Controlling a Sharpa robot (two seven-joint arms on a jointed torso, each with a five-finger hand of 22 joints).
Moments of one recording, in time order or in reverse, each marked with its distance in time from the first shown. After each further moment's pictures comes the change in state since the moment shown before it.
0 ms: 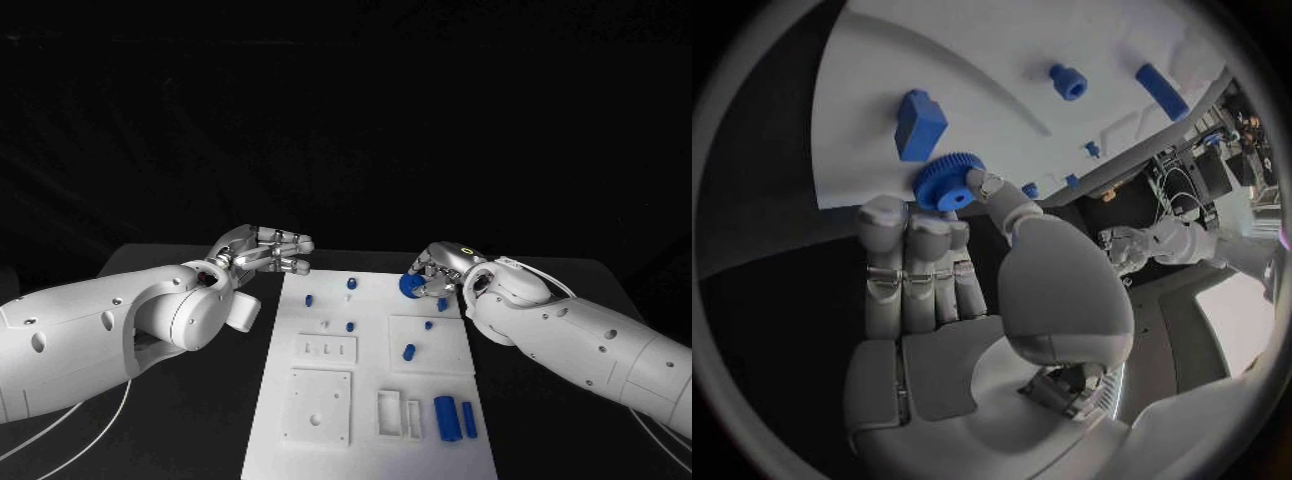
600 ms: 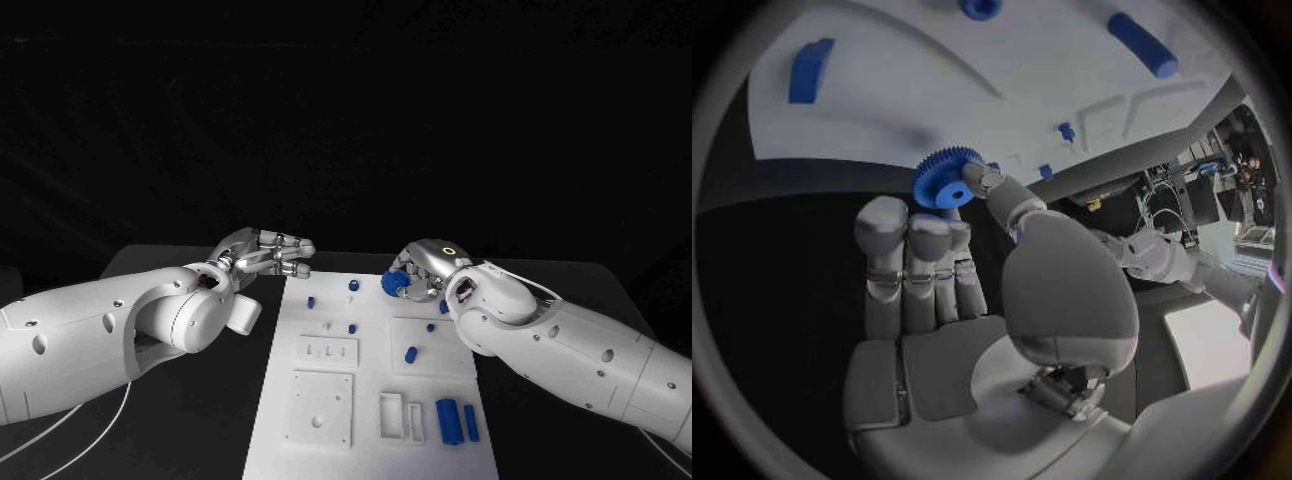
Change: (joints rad) left arm 0.000 -0.006 0.000 0.005 -0.008 -0.001 -0.016; left_hand 0.000 0.000 0.000 0.000 0.000 0.000 0.000 0.000 0.000 0.000 0.000 0.000 0.000 0.000 0.000 0.000 0.000 0.000 0.000 0.000 0.000 -0.001; right arm -0.010 -0.005 -0.004 0.173 -0.166 -0.070 -0.095; right_hand -0.024 -0.013 0.055 0.006 0.000 0.043 -0.009 -0.002 0.002 0.007 -0.011 0.000 0.004 0.000 -0.008 0.000 0.009 0.000 0.000 0.000 0.035 0.000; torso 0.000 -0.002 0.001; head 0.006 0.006
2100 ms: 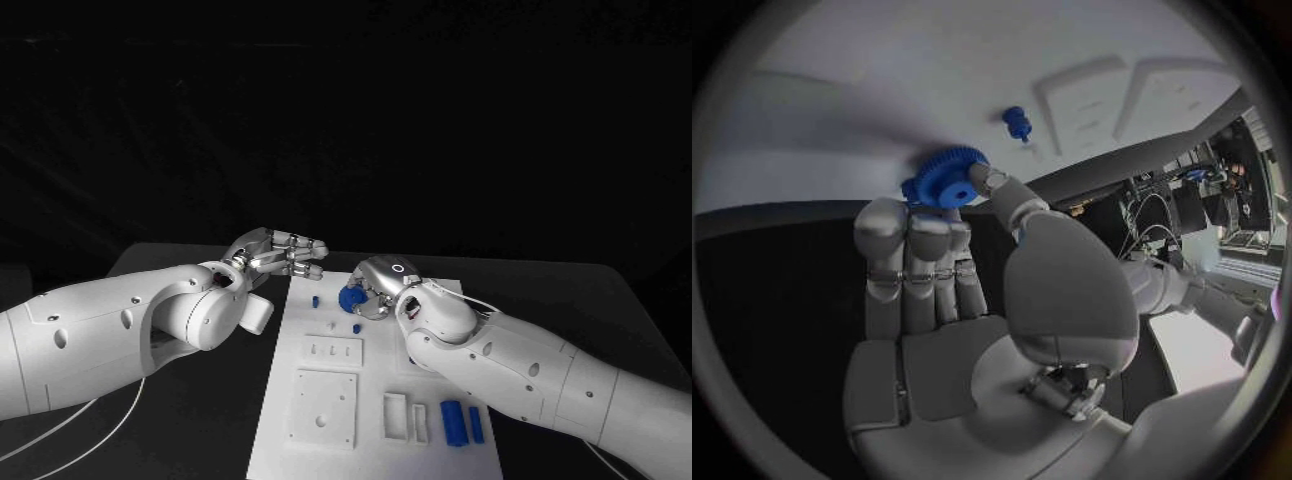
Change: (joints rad) left arm 0.000 0.022 0.000 -0.003 -0.006 0.001 -0.012; left_hand 0.000 0.000 0.000 0.000 0.000 0.000 0.000 0.000 0.000 -0.003 -0.003 0.000 0.000 0.000 0.000 0.000 0.000 0.000 0.000 0.000 0.000 -0.002; right arm 0.002 0.215 -0.077 -0.119 -0.067 -0.034 -0.028; right_hand -0.008 -0.008 -0.014 0.028 -0.024 -0.002 -0.002 0.000 -0.001 0.000 0.000 0.005 0.001 0.000 0.000 0.000 0.001 0.000 -0.004 -0.004 0.022 0.000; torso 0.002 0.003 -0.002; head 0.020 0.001
